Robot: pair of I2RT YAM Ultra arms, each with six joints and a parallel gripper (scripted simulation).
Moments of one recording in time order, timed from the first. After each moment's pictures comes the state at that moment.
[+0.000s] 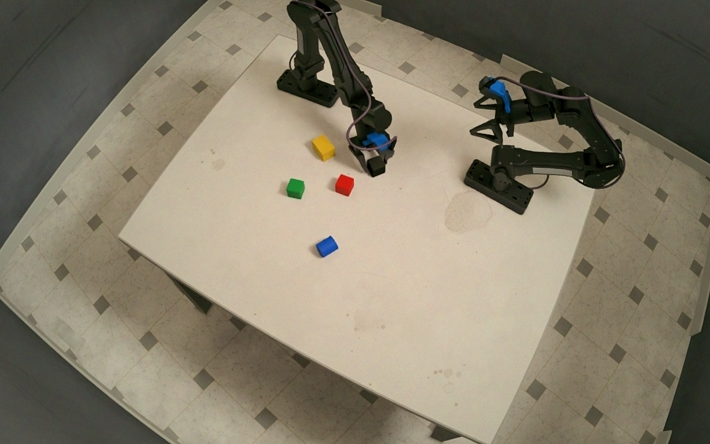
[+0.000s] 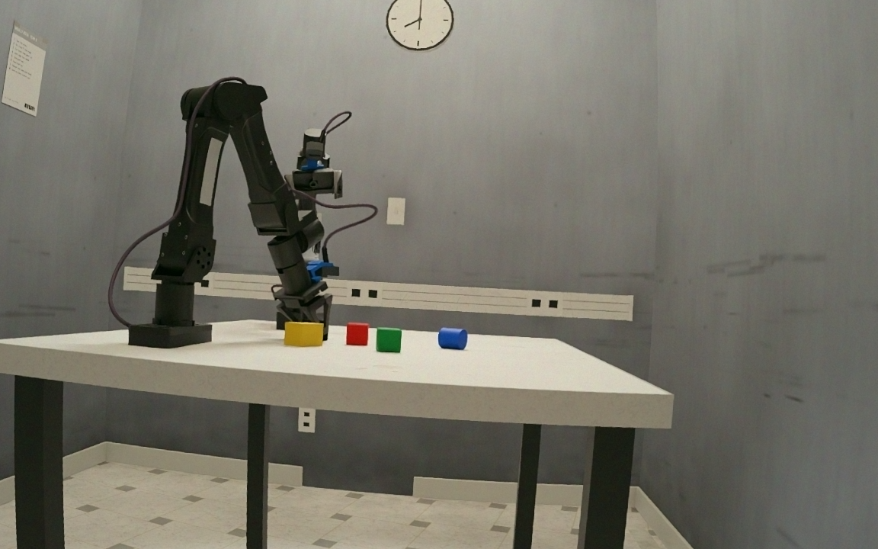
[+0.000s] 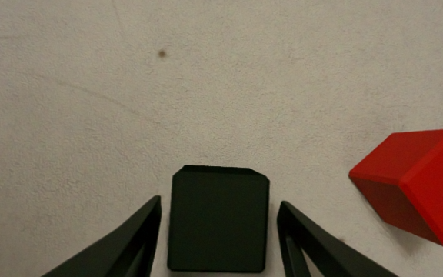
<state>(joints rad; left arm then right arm) -1.25 0.33 1.07 -1.28 -0.05 0.13 1.13 1.66 0.72 -0.12 0.11 0.19</state>
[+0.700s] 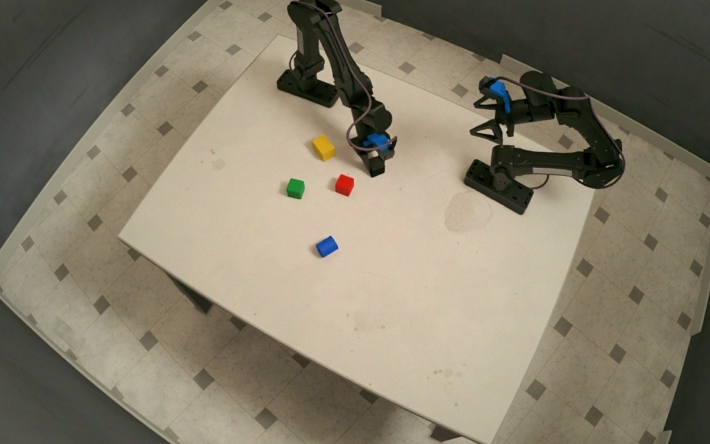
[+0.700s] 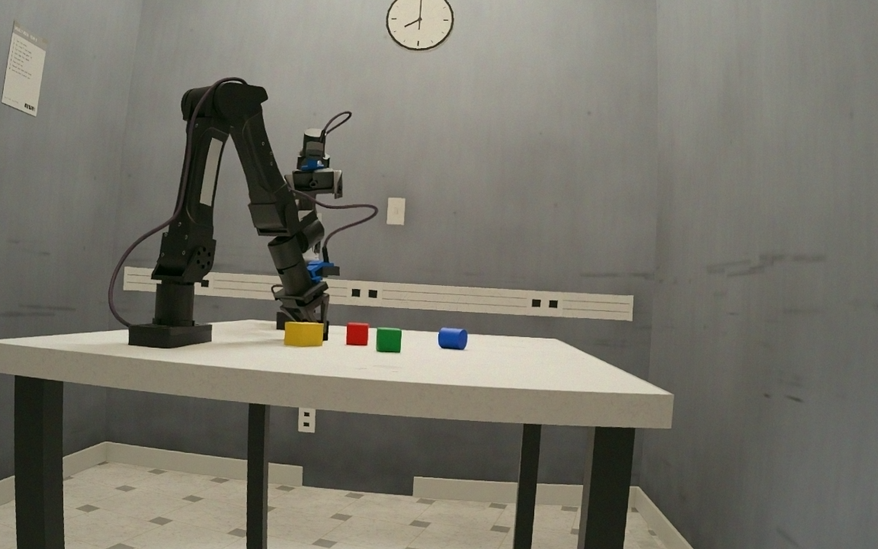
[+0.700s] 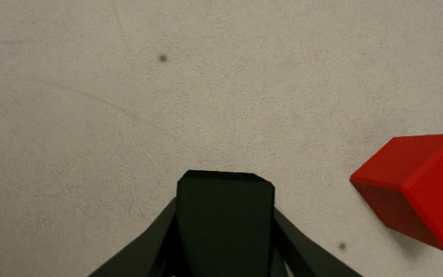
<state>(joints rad) -1.25 0.33 1.07 -1.28 -0.05 0.13 1.13 1.67 0.72 -0.10 0.11 0.19</state>
